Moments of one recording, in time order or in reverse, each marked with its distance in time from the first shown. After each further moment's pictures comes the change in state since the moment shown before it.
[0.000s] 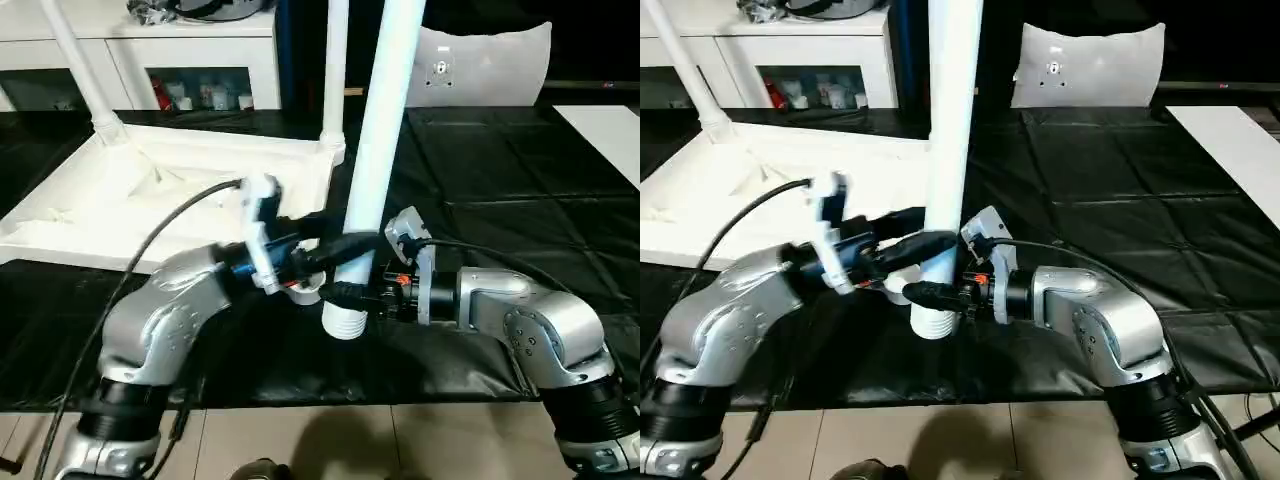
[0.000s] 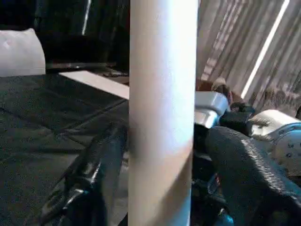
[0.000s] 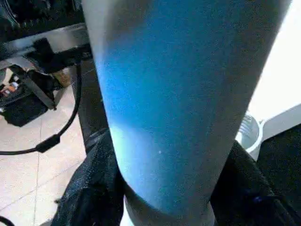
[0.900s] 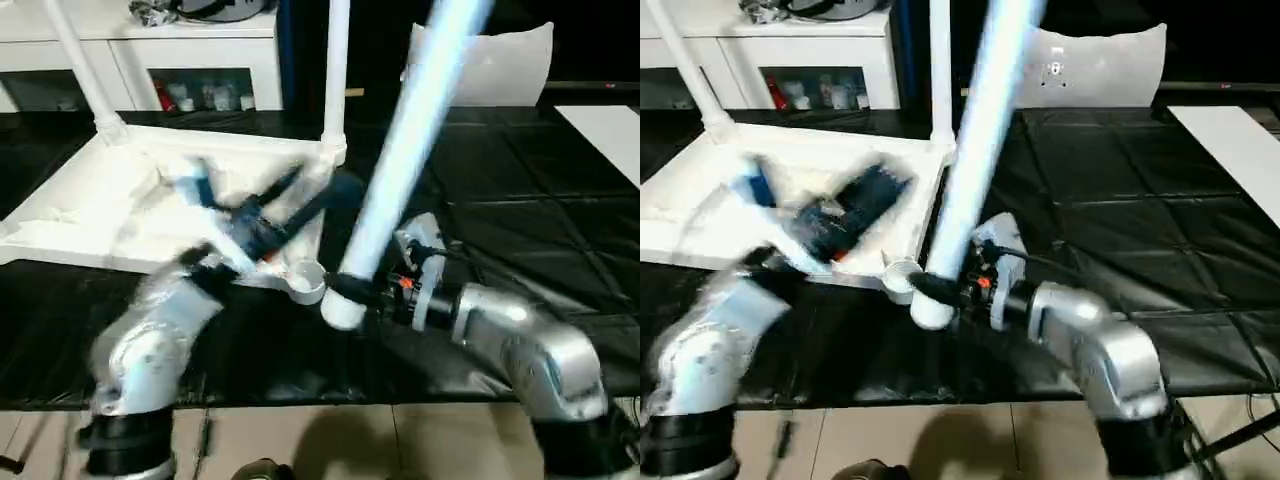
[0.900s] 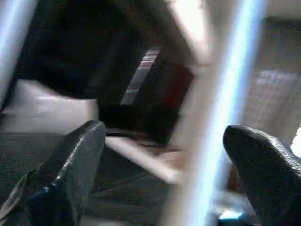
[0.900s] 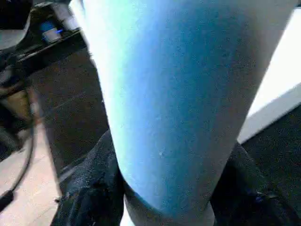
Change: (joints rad) left arm 0.107 -0.150 0.205 -0.136 -0.109 -0.067 0.289; right arm 0.173 0.106 -0.076 -0.113 -0.047 -0.131 -0.204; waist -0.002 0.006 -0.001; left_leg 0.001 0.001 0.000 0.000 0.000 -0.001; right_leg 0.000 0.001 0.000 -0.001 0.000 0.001
